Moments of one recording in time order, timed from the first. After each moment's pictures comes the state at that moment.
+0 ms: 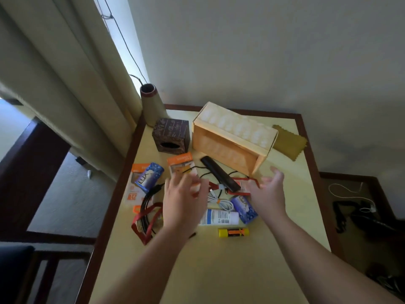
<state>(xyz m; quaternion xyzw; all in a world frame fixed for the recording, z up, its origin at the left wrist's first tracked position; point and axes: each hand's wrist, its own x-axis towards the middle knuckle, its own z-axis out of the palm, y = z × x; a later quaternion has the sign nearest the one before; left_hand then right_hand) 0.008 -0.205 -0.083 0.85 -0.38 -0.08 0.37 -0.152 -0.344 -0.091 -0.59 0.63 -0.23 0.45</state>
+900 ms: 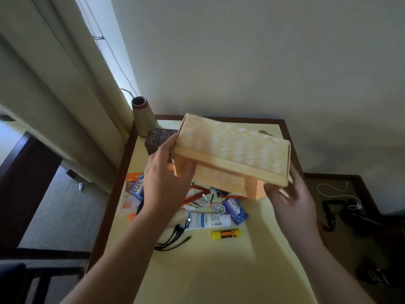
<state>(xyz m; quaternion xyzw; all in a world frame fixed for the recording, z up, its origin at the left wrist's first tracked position) 0.036 -0.211 0.007 0.78 -0.39 -0.10 0.47 -0.212 -0.300 0.007 -0.58 0.56 -0.34 0.49</state>
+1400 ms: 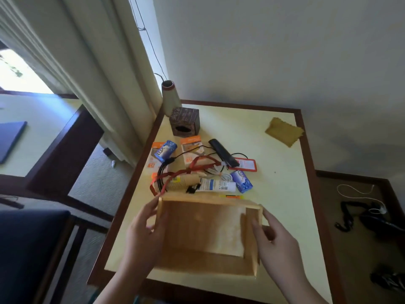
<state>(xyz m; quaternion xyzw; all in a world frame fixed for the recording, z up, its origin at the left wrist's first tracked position) -0.071 0.000 -0.023 0.83 -0.19 -0.20 0.48 -0.297 -0.159 -0.031 -0.66 0.56 -0.13 0.48</state>
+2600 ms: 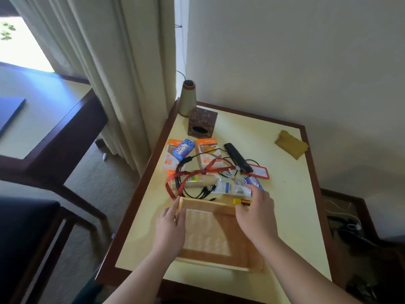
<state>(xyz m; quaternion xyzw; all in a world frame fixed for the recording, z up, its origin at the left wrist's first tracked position) -0.017 0.009 -0.123 0.83 -0.16 -0.33 0.42 -0.169 -0.154 -0.051 -0.79 0.55 -0.09 0.26</state>
